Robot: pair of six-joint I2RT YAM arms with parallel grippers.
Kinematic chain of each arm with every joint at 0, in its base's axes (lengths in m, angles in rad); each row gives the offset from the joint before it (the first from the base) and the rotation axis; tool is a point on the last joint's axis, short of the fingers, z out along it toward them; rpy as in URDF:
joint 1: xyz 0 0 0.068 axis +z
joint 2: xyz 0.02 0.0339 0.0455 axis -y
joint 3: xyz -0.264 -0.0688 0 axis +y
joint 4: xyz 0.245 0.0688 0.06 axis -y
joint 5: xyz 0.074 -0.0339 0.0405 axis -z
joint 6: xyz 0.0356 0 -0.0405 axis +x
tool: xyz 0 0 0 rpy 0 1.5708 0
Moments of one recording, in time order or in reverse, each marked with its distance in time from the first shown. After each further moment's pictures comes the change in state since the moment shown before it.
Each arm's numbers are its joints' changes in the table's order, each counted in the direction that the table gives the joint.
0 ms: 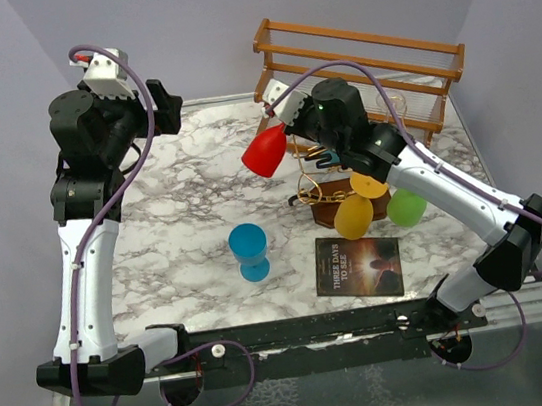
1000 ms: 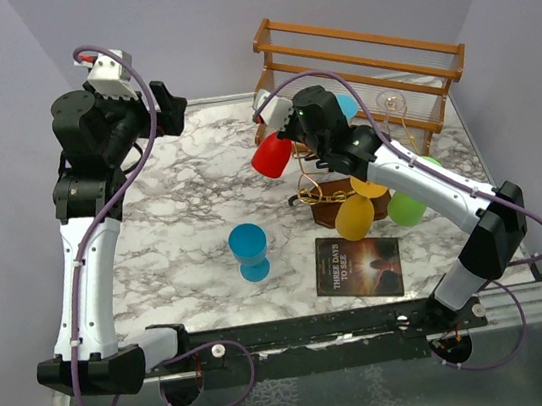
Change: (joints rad) left arm 0.005 -0.004 0.020 0.022 0.049 -0.002; right arm 0.001 -0.100 0.004 0.029 0.112 -0.056
